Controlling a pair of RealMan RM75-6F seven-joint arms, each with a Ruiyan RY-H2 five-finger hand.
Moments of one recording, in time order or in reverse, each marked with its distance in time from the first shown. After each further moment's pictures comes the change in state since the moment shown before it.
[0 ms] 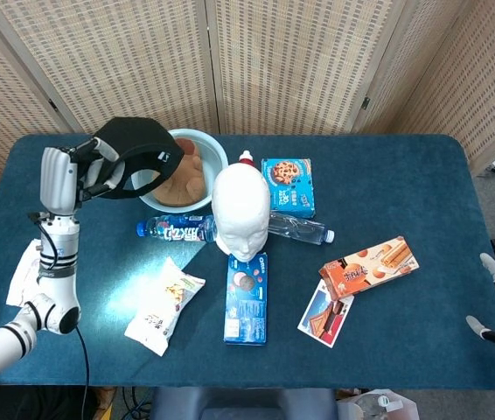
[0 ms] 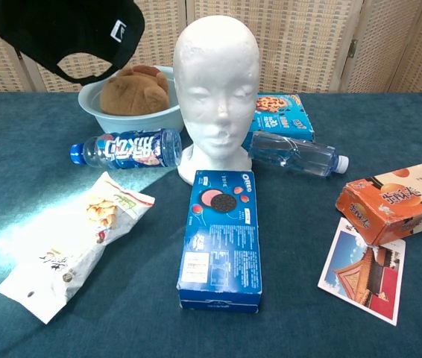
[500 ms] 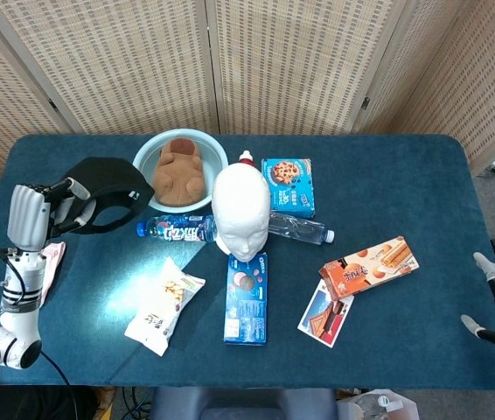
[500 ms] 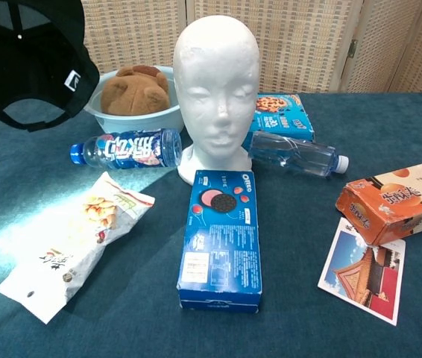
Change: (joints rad) left arm 0.166 0.072 0.153 0.007 0.086 0.092 -0.029; right arm 0.013 -0.004 0.000 -0.006 -0.003 -0.017 -0.012
